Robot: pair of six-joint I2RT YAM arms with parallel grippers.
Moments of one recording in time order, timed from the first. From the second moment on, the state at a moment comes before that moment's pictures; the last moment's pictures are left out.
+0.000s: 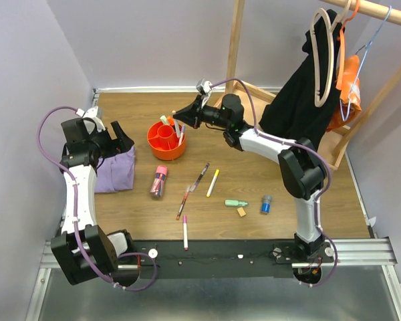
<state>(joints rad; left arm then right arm) 0.31 1.15 0.96 -0.46 0.50 -0.15 0.62 2.03 1.48 0.67 -0.64 0.22</state>
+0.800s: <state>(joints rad) 0.31 1.15 0.99 -0.54 0.47 -0.10 0.63 2.22 1.51 0.81 -0.59 0.23</state>
